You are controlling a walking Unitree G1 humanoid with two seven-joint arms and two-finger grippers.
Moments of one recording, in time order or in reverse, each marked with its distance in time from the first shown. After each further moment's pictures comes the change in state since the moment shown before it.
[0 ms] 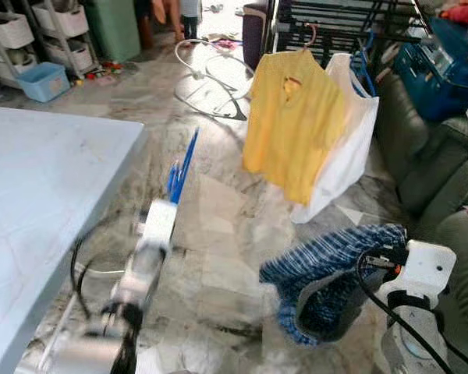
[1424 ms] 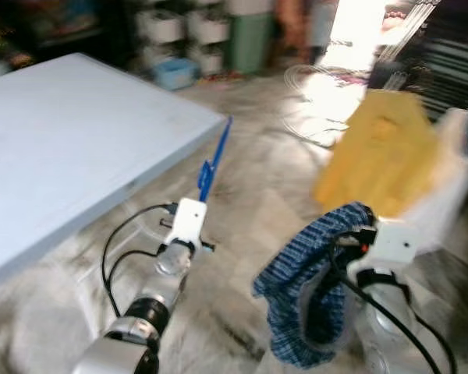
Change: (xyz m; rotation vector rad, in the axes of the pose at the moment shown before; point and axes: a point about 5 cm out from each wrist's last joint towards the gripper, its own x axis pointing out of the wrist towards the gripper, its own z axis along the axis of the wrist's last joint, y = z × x) left arm 0.007 -0.038 0.043 -0.014 -0.154 -0.081; right arm 0.011 0.052 0.021 0.122 -0.061 0.206
